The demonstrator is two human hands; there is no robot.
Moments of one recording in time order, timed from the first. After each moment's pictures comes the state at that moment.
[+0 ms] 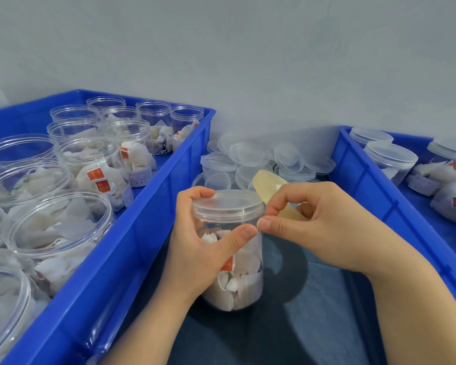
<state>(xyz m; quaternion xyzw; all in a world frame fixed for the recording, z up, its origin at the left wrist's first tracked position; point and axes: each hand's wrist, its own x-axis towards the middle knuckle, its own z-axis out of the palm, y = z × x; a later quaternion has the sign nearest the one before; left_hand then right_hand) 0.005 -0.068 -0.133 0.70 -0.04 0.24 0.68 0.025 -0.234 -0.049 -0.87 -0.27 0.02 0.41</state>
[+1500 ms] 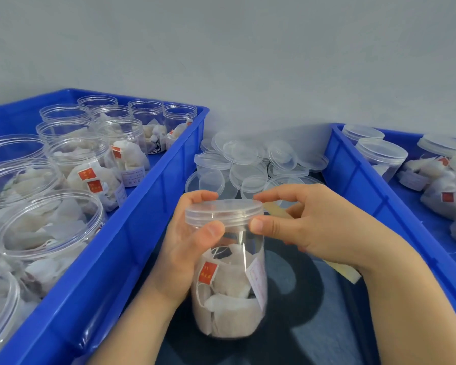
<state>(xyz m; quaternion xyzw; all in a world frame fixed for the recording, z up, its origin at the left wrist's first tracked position) 0.003 -0.057 -0.136 0.59 -0.09 0.10 0.80 0.032 -0.243 -0.054 -0.89 -0.18 0.11 0.40</state>
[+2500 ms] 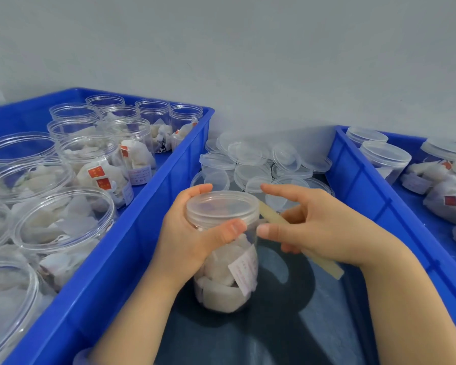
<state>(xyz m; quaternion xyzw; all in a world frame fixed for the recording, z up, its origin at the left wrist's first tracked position) 0.006 -0.050 -0.129 0.69 -0.02 0.15 0.71 0.037 -0.244 -0.060 -0.88 -0.22 0.15 0.39</state>
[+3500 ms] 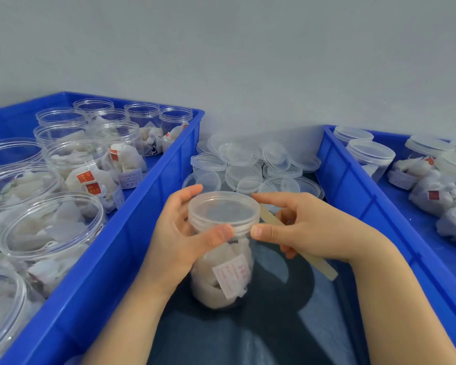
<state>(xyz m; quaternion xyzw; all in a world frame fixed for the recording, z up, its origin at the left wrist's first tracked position) 0.004 -0.053 -0.129 0.65 -0.06 0.12 0.75 0.038 -0.248 -0.062 -0.89 -0.21 0.16 0.37</state>
